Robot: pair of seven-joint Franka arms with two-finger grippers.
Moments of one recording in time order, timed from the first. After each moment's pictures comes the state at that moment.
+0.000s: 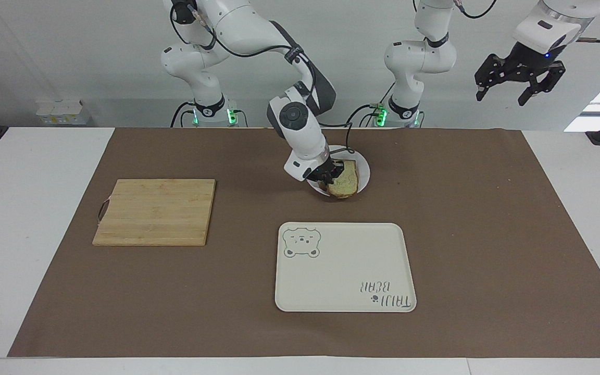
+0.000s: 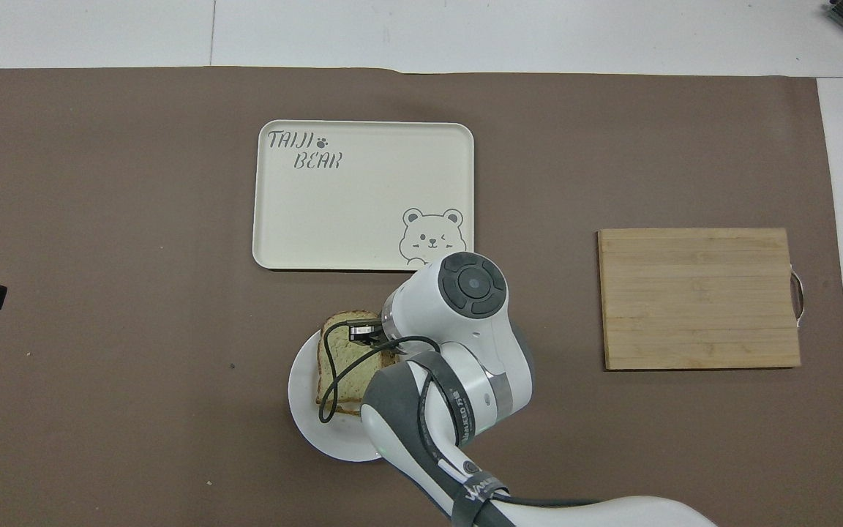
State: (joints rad) left arm -0.12 -0.06 0.05 -1.40 -0.01 1.28 0.14; right arm 0.60 0.33 0.07 -1.88 0.42 2.26 0.42
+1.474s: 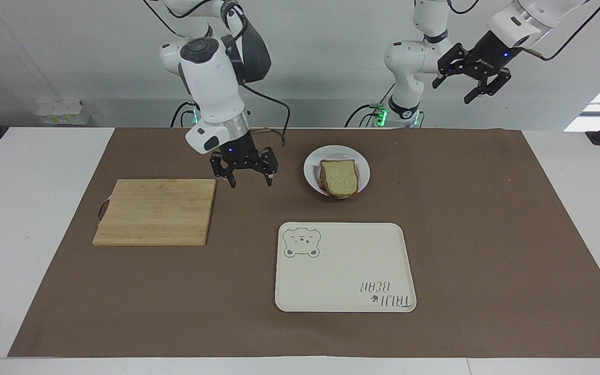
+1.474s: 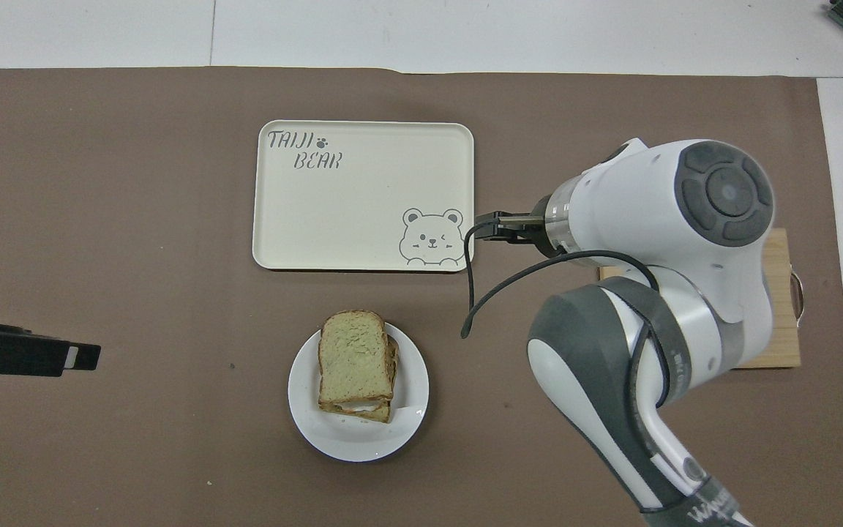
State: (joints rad) left arm -0.12 -0.24 0.05 -1.74 -0.35 1.44 0.11; right arm 0.26 0.07 0.05 -1.76 0.11 2.03 0.39
